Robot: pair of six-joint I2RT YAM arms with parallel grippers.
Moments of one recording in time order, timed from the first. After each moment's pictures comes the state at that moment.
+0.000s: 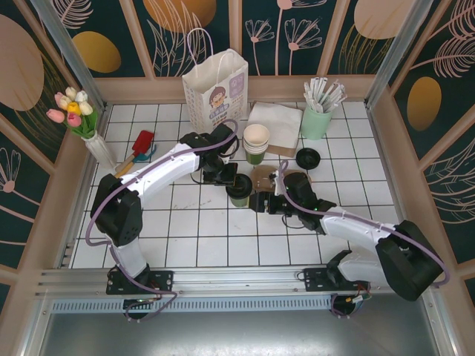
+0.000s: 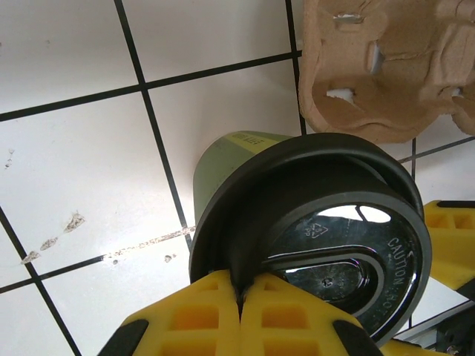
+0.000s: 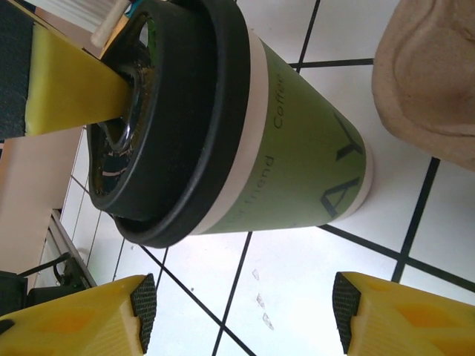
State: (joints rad) left arm -0.69 1.80 1.50 -0.98 0.20 -0.58; right arm 0.67 1.23 0.46 0.17 -0.42 0.70
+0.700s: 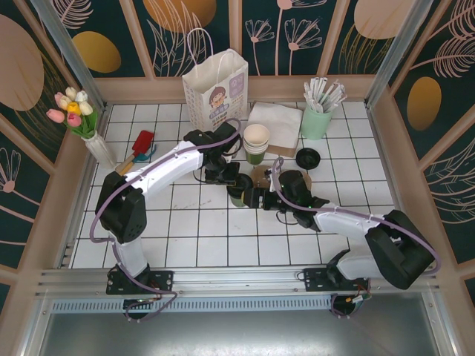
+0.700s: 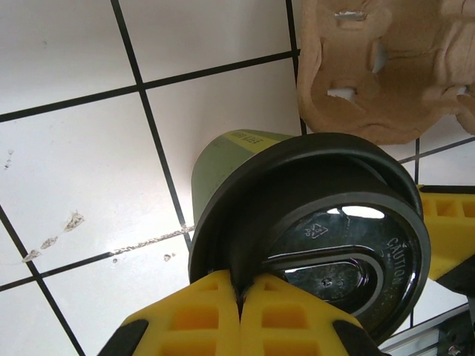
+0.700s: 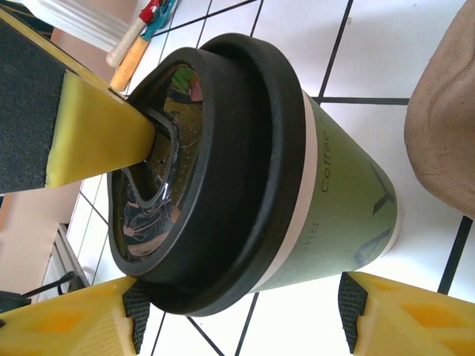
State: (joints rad) left arm -0.70 1.84 1.56 -1.03 0.19 -0.58; right arm 0.69 1.32 0.49 0.28 -0.38 0.72
